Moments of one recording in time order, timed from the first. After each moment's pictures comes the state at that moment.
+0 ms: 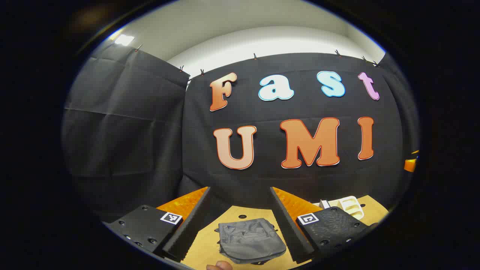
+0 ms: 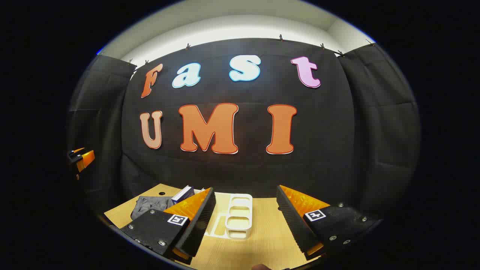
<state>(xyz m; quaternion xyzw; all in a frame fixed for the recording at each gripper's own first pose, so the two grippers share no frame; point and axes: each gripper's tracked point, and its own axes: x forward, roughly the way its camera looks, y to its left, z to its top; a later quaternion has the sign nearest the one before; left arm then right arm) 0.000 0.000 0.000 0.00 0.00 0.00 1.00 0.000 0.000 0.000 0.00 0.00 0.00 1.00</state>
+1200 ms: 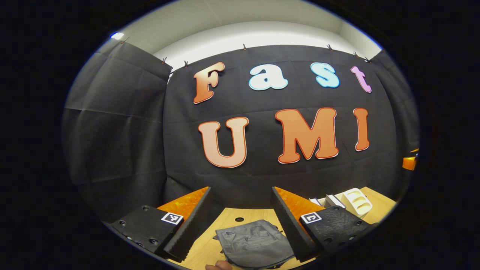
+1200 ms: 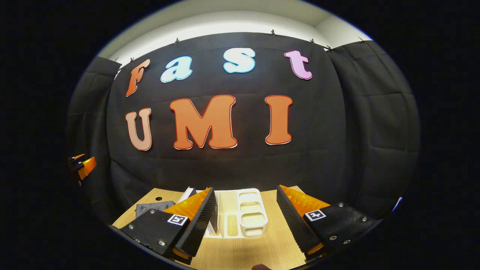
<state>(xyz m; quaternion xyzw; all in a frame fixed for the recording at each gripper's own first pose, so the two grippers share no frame) 0.100 0.022 -0.029 0.03 0.01 -0.08 1.00 0.016 0.068 -0.020 0.03 0.02 -0.07 1.00</state>
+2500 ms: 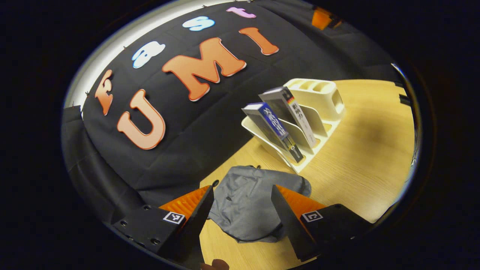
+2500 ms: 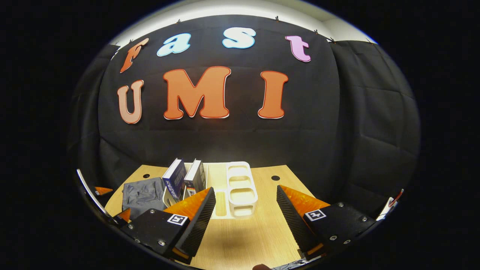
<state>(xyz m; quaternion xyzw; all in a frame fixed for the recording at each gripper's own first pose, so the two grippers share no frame) 0.043 -0.090 -0.312 0.35 0.13 -0.28 0.88 -0.001 0.057 -0.090 0.01 0.13 -0.11 0.99</state>
